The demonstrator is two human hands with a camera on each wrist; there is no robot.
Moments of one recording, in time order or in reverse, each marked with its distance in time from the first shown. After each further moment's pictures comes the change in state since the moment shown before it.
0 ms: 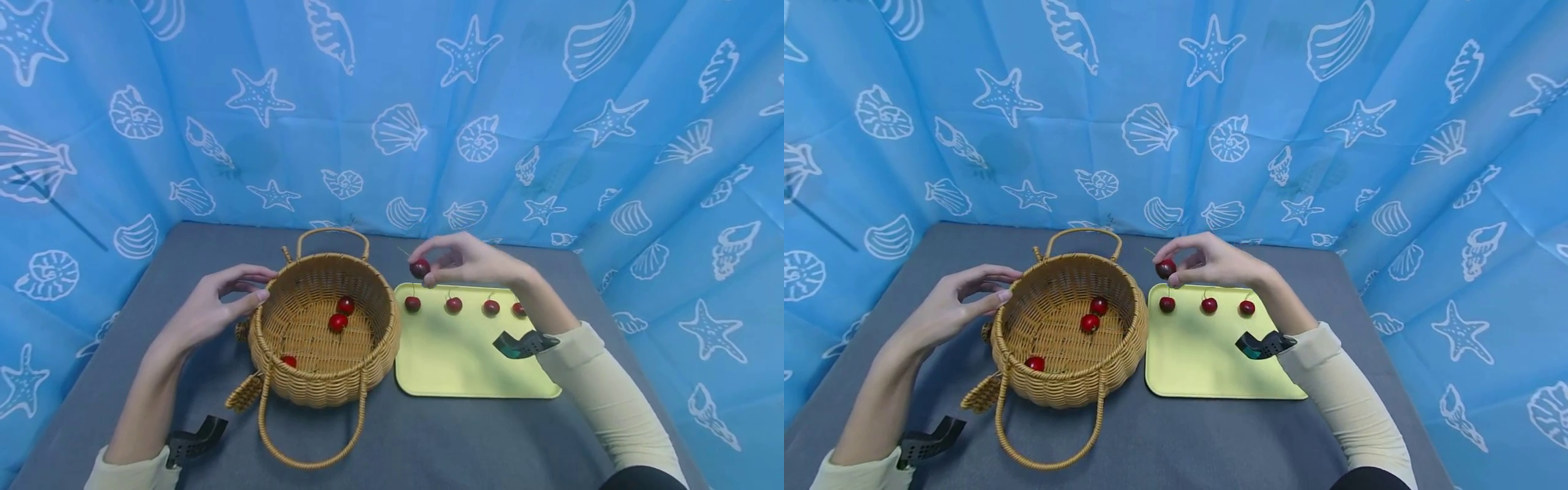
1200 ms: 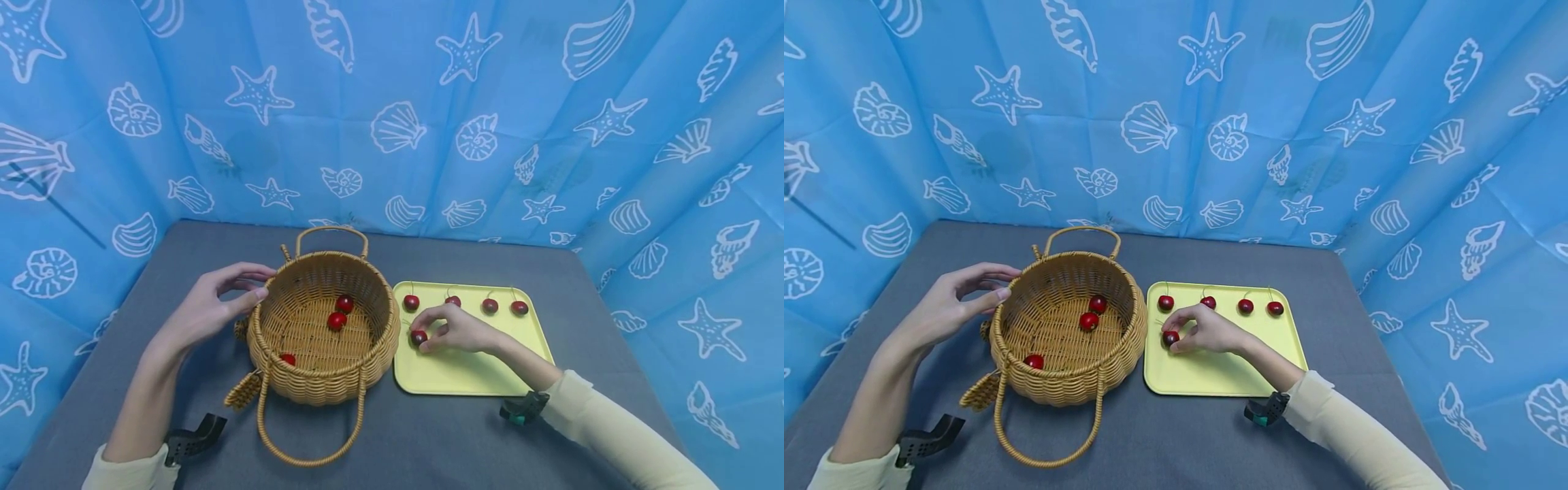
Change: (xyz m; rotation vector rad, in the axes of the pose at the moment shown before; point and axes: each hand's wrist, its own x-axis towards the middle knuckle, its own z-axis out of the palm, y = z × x) left_hand 0.000 0.001 0.001 -0.012 -0.005 -0.026; right_hand -0.027 0.083 0.098 0.123 0.019 0.170
